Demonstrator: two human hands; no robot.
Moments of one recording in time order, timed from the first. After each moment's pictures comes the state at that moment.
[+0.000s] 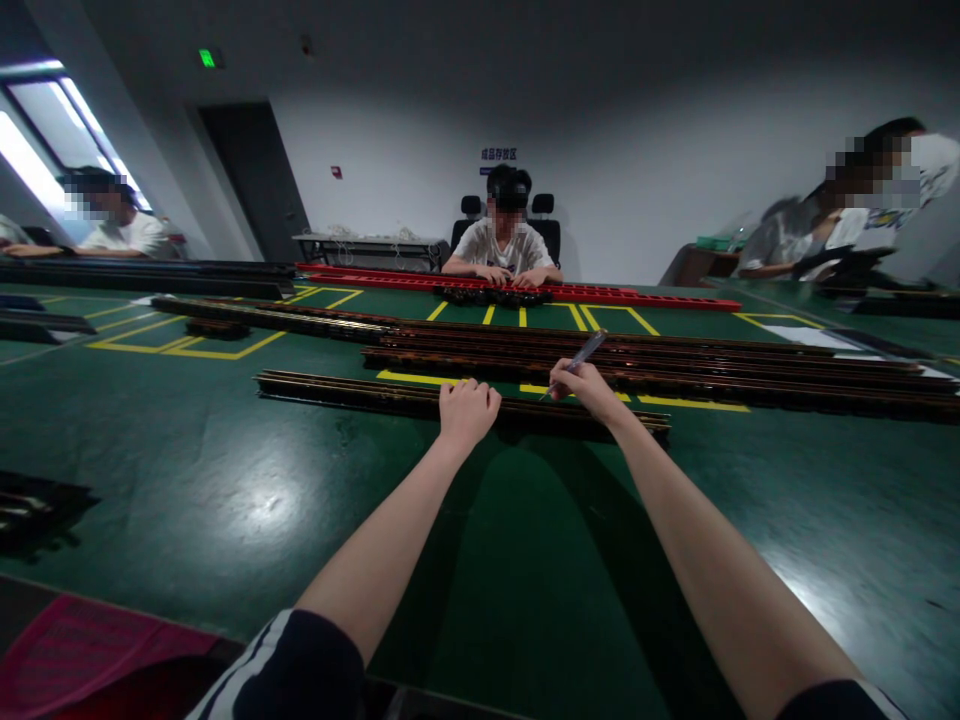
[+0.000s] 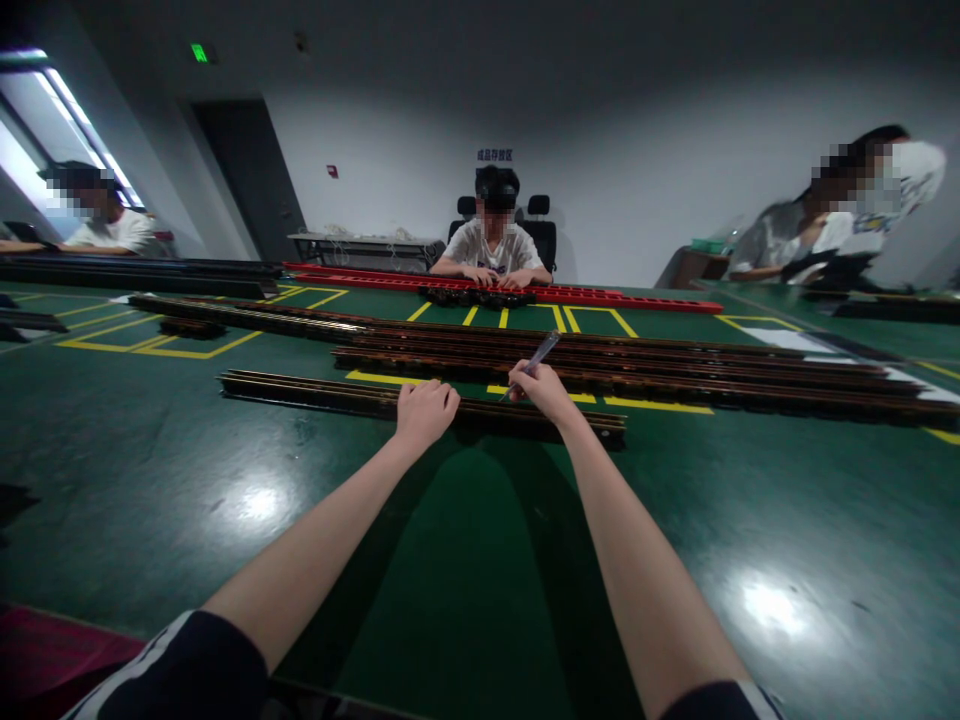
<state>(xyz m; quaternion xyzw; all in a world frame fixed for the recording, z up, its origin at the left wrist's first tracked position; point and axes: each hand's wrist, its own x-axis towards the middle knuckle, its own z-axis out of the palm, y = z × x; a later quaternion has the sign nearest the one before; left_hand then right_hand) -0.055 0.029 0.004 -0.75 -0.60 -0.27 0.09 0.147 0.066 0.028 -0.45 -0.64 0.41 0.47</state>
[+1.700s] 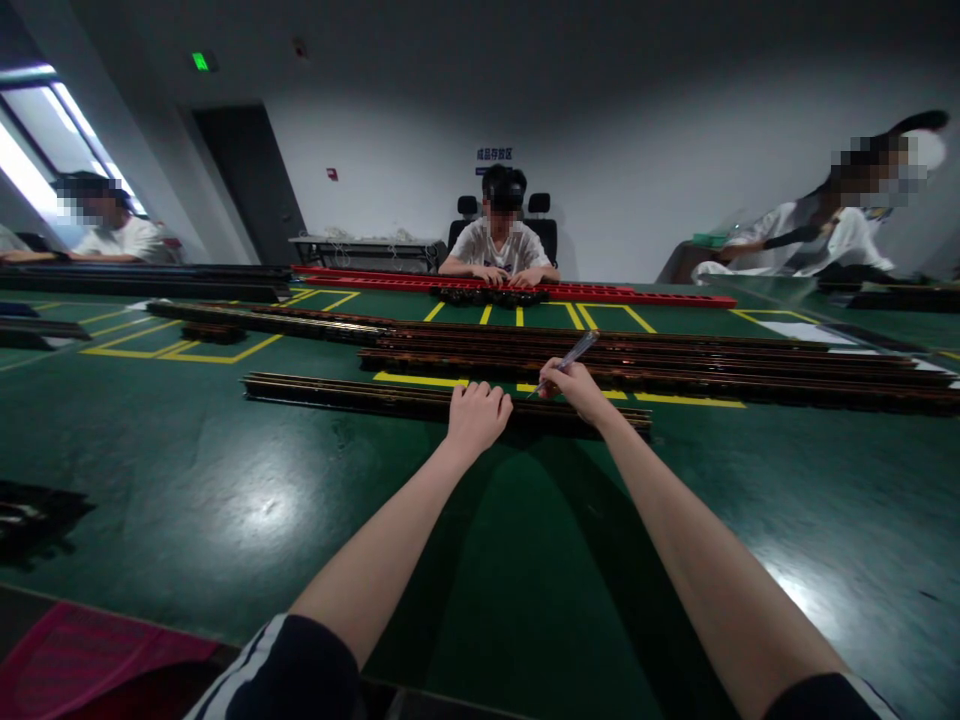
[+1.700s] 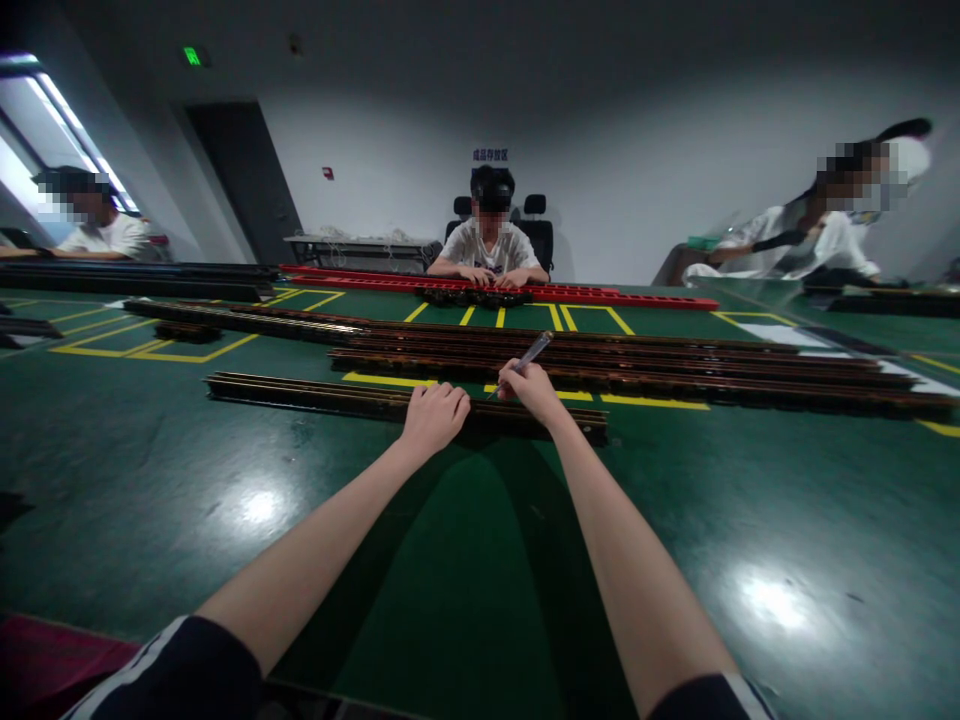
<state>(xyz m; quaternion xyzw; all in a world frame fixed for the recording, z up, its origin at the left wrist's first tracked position) -0.042 0.023 0.002 -0.79 -0.55 -0.24 0.13 0.135 0.063 0.027 -0.45 -0.63 0.42 0.48</state>
